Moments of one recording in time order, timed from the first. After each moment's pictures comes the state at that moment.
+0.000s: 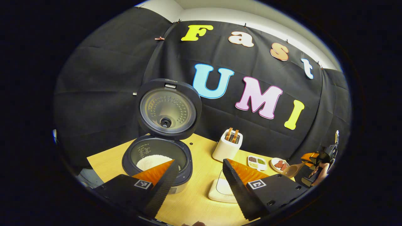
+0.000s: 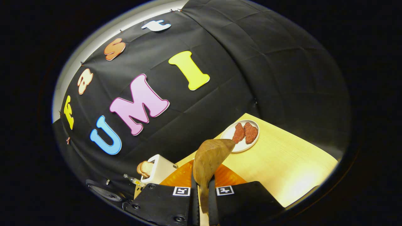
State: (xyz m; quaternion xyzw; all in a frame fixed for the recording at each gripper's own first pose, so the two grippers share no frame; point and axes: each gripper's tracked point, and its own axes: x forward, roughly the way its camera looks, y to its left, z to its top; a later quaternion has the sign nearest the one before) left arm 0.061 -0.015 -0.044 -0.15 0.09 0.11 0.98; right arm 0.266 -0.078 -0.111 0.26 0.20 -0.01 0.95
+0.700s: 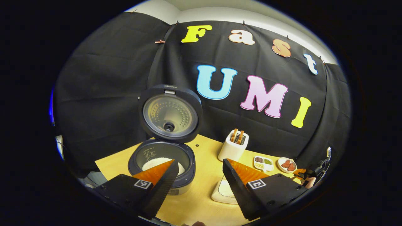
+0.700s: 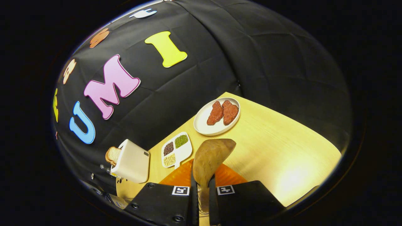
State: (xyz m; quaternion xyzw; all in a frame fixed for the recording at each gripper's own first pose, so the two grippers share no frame) left arm 0.065 -0.014 -0.018 -0.11 0.08 0.15 0.98; right arm 0.276 -0.095 -0.230 0.24 0.28 -0.06 0.93
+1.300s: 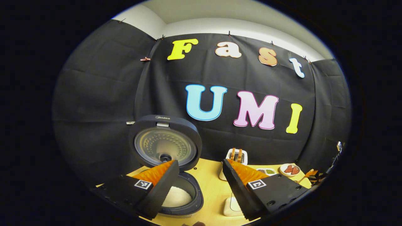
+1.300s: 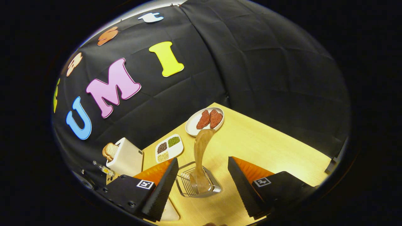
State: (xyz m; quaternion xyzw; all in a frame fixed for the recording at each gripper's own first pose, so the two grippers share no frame) left arm 0.111 0.041 0.037 -0.06 -0.02 0.08 0.99; right arm 0.180 -0.113 -0.169 0.17 0.21 -0.13 0.95
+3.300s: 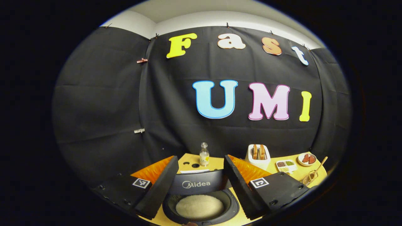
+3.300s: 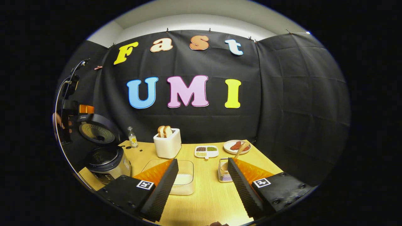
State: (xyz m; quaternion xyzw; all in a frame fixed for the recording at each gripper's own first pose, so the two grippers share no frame) left arm 0.125 0.110 0.027 0.00 0.07 0.10 0.99; right arm -0.001 0.046 -0.070 -0.04 0.07 0.07 0.99
